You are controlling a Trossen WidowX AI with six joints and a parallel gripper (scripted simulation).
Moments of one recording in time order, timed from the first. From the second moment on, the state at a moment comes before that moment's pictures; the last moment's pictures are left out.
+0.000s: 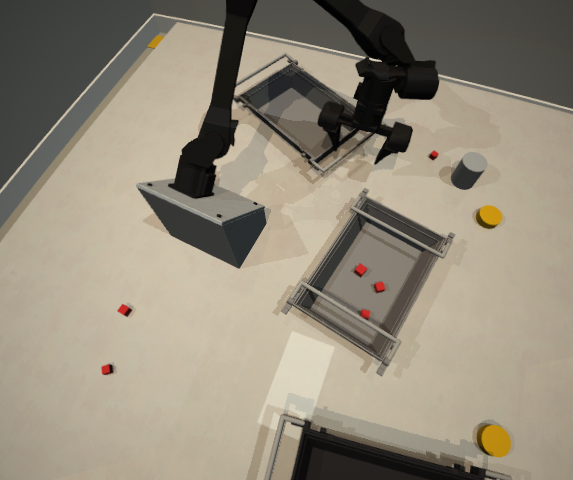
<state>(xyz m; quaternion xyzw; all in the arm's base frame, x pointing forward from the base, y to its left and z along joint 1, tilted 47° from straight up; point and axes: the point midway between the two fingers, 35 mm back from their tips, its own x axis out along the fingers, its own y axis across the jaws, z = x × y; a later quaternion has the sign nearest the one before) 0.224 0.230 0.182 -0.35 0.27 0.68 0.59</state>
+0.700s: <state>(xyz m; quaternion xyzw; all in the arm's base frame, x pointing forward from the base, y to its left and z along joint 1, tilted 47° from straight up) 0.119 0.240 0.206 -0.09 0.50 0.52 0.69</state>
